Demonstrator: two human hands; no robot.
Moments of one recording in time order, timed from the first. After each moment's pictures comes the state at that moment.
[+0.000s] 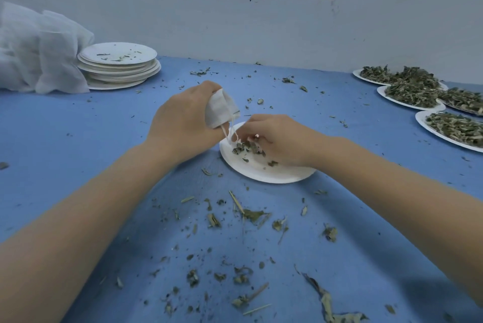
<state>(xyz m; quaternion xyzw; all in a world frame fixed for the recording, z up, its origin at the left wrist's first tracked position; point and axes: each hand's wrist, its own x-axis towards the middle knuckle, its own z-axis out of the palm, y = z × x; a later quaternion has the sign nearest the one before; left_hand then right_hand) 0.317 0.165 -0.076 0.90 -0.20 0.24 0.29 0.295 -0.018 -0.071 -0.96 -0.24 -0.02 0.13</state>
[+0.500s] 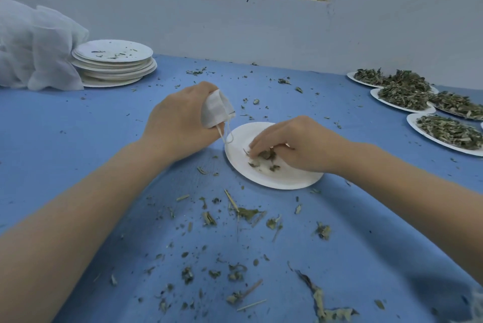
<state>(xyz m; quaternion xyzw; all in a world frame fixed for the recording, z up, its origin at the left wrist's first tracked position) 0.318 0.166 -0.077 0.91 -0.20 0.23 0.29 0.270 -0.042 -0.063 -0.95 -0.26 -0.04 0.16</state>
